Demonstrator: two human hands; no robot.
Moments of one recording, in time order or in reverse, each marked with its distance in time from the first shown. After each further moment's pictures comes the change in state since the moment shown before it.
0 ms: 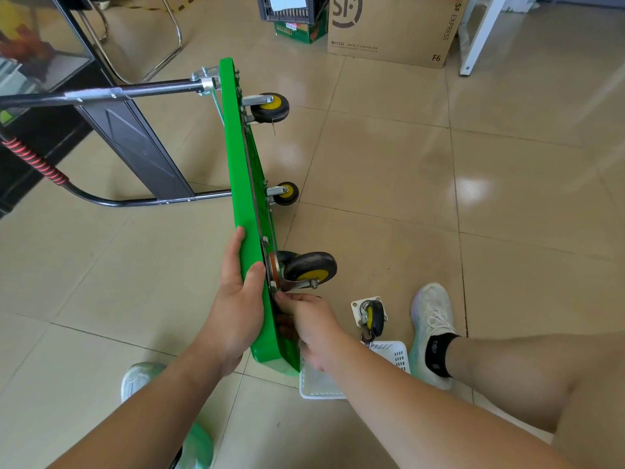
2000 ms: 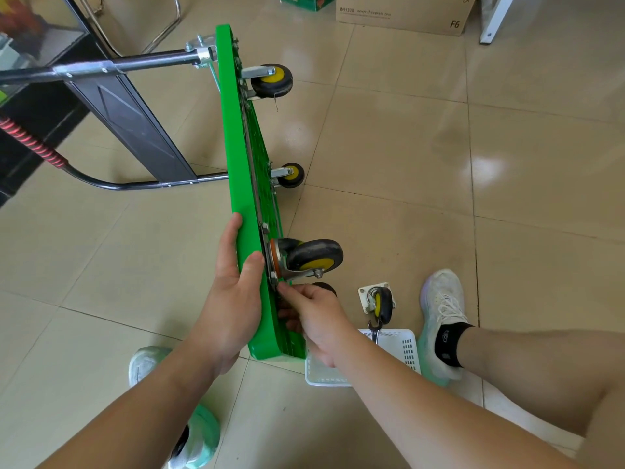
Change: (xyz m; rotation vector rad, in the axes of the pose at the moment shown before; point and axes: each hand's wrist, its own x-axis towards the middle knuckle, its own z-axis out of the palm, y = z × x) left_hand 0.006 -0.008 -0.004 0.009 -0.027 0.019; right_hand -0.012 -0.003 -0.006 -0.065 -0.073 -0.075
